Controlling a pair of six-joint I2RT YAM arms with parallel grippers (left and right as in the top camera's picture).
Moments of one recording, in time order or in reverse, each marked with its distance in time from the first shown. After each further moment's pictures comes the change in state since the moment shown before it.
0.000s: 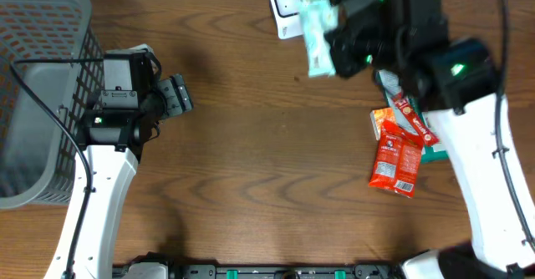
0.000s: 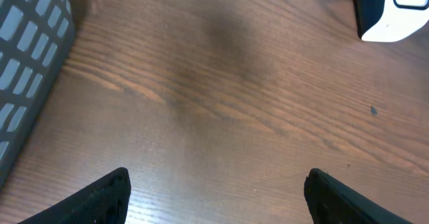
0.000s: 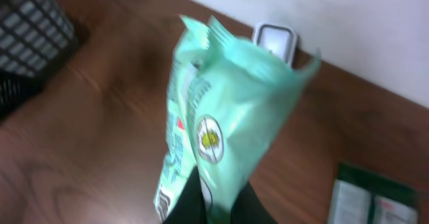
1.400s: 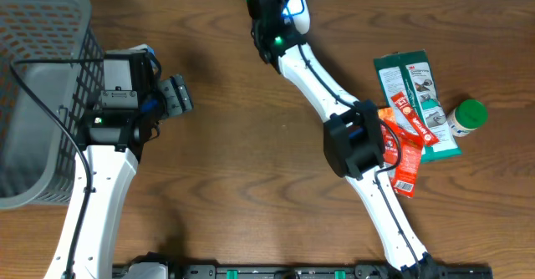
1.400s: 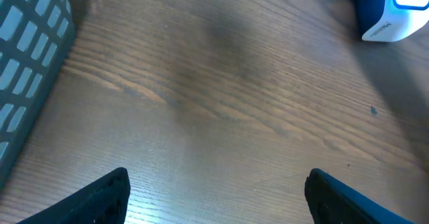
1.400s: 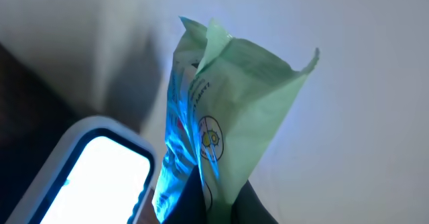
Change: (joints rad) left arm 0.000 0.000 0.000 0.000 0.000 0.000; right arm 0.136 1.078 0.439 1.101 0.856 -0.940
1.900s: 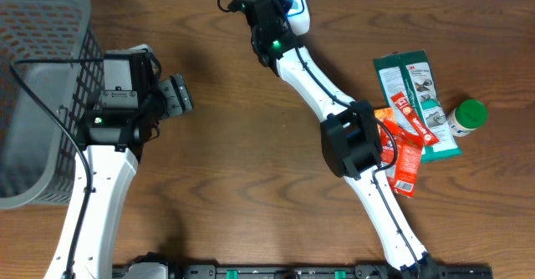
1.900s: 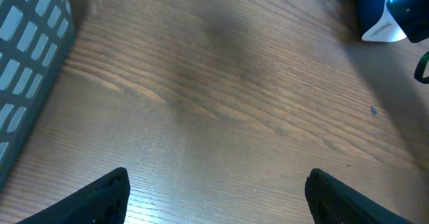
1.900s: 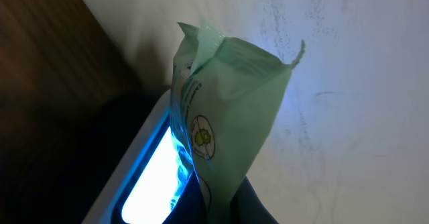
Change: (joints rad) left arm 0.000 0.000 0.000 0.000 0.000 0.000; right arm 0.006 0.018 0.000 -0.186 -0.053 0.103
